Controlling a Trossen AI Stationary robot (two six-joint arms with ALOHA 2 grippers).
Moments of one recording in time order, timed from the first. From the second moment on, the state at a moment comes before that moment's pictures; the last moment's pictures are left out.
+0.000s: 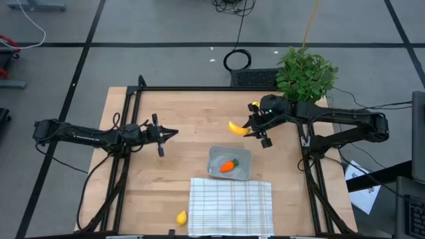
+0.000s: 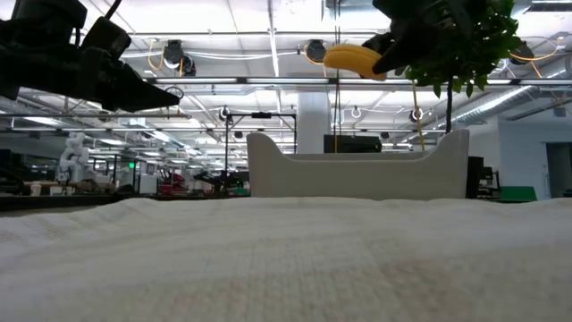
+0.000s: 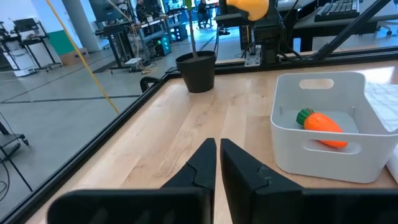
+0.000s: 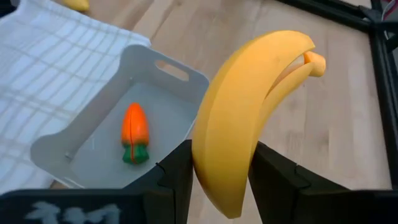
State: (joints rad) left arm 0.03 0.69 0.09 0.48 -0.21 0.14; right arm -0.24 1.17 0.95 -0.51 -0.32 -0.48
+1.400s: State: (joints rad) left arm 0.03 0.69 0.09 0.48 -0.21 0.12; right arm -0.20 1.11 0.95 -0.64 -0.32 -0.48
